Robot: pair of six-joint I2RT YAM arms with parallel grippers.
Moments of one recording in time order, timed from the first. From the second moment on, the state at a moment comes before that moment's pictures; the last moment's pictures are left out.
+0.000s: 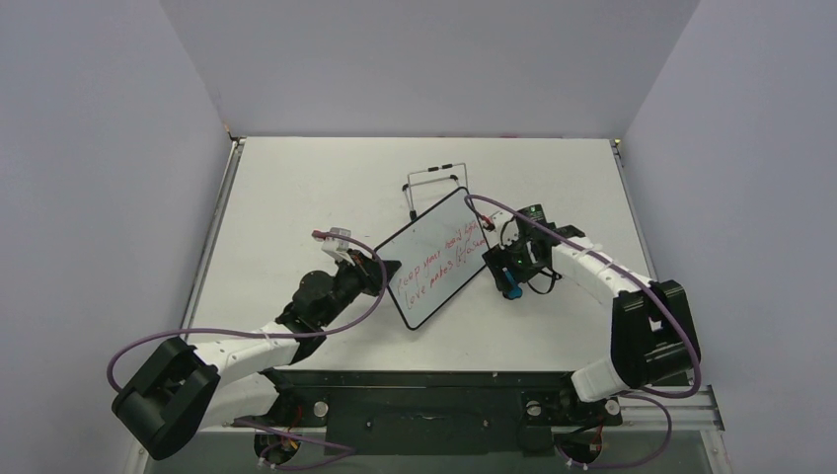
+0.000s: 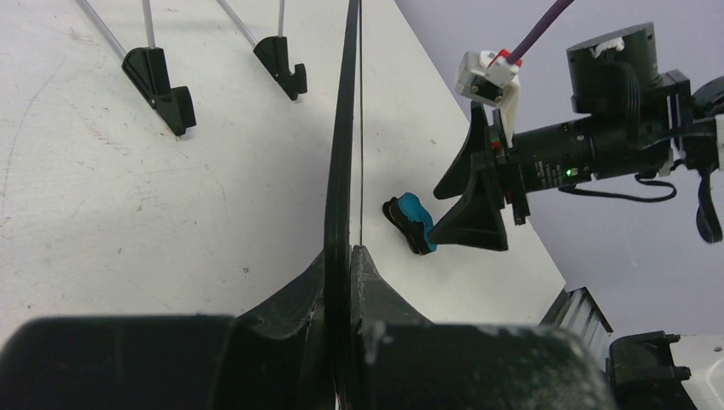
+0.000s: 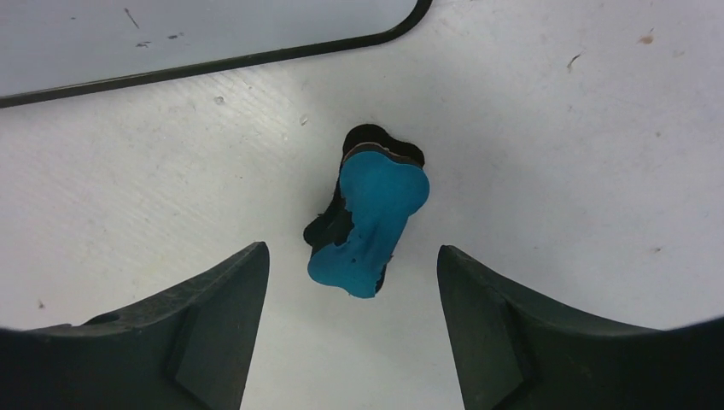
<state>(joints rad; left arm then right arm) -0.69 1.13 0.27 0.83 0.00 -0.70 0.28 1.48 0.94 -0.64 -0.22 -0.35</state>
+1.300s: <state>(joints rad) -0.69 1.16 0.27 0.86 -0.02 -0.72 0.28 1.63 0.93 -0.56 -0.11 -0.16</state>
